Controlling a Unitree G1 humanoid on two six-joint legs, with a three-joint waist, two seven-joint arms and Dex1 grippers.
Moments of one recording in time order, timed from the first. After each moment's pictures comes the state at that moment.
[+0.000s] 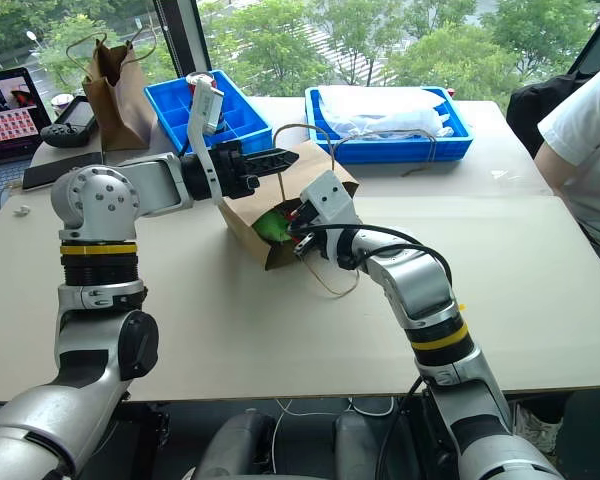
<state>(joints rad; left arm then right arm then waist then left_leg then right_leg) -1.04 0.29 0.22 0.20 -0.73 1.21 -0.56 -0.71 -0.32 0.23 -0.08 0.21 0.75 0.51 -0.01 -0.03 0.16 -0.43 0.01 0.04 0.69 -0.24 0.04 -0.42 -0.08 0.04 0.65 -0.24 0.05</state>
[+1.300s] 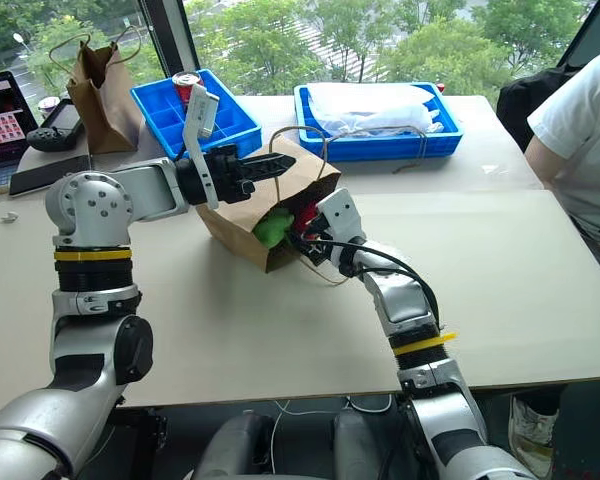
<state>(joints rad) -1.02 0.32 0.21 0.19 -0.77 1.20 -0.55 -0.57 -0.26 0.13 0.04 0.13 0.43 0.52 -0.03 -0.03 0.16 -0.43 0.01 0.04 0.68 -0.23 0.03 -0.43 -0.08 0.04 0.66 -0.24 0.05</state>
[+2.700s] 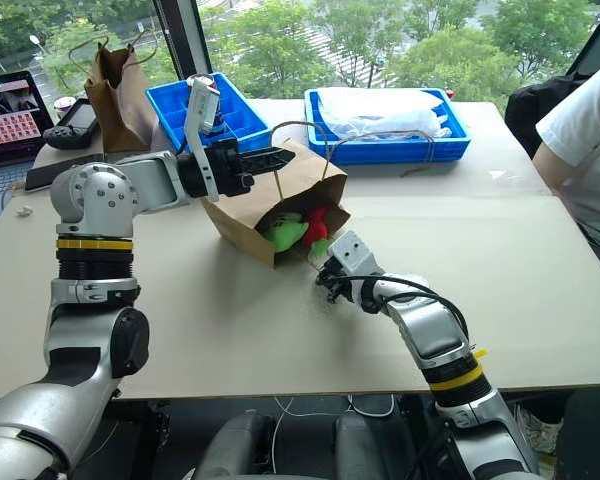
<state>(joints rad) -1.06 0.34 0.18 0.29 -0.73 1.13 -0.62 -0.45 -0.48 0.23 -0.13 0.12 0.75 0.55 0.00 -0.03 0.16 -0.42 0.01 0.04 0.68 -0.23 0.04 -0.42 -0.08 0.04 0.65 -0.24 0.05</state>
